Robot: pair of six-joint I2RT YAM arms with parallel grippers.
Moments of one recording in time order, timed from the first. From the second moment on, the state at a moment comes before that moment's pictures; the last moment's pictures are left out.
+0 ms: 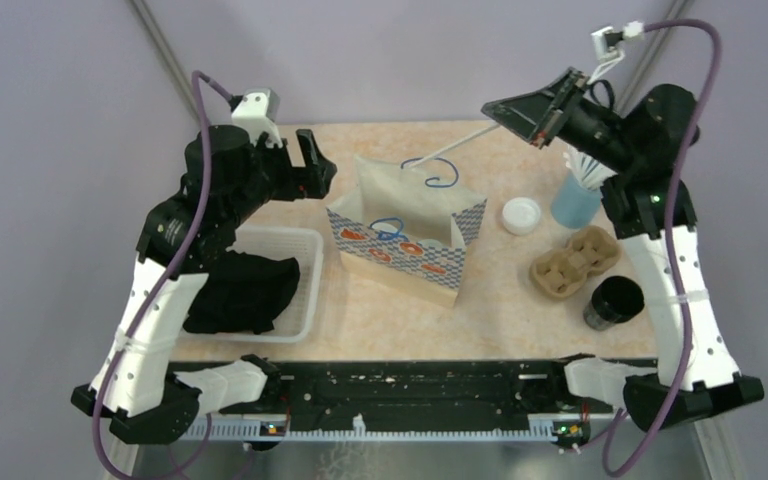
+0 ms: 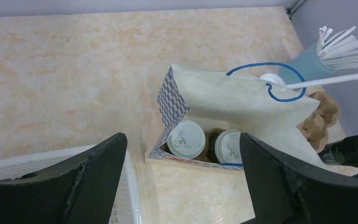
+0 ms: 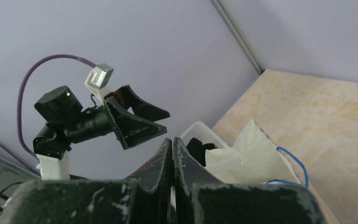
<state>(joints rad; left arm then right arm) -0.50 1.15 1.72 -0.89 -0.11 -0.31 0.18 1.16 1.60 -0.17 -0.73 0.82</state>
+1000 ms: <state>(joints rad) -0.50 1.16 1.70 -0.89 -0.06 -0.28 0.11 1.26 1.68 -0.84 0.07 0.31</state>
